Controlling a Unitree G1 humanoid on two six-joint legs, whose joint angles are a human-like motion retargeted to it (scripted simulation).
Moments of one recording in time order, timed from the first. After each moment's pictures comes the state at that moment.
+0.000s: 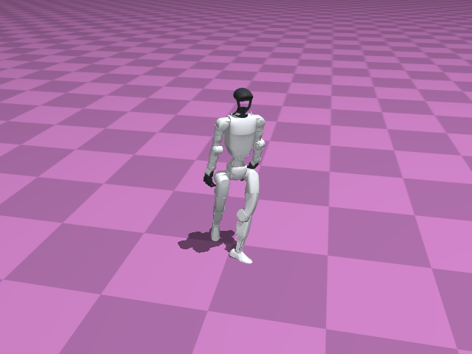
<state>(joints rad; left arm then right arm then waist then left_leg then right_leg) 0.11 0.11 0.45 1.66 0.26 0.30 -0.50 0.10 -0.15 0.07 1.55 -0.48 0.17 0.37 0.00 0.04 -0.06 -0.22 0.00 0.62 0.06 0.07 0.03 0.23 0.06 -0.39 0.26 0.00 -0.06</state>
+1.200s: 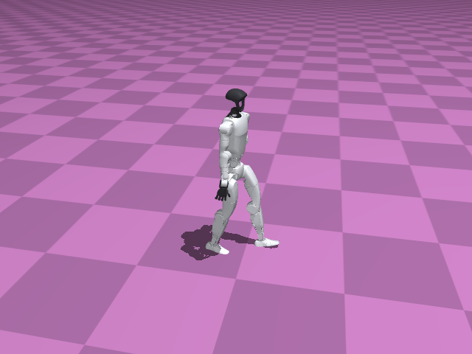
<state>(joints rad) 0.12 0.12 0.43 1.67 0.28 0.28 -0.51 -0.02 -0.17 0.06 1.46 -0.49 0.15 0.32 -0.03 0.03 0.02 -0.31 0.12 0.26 0.07 -0.01 -0.20 0.19 0.09 -0.03 0.09 -0.24 -0.03</state>
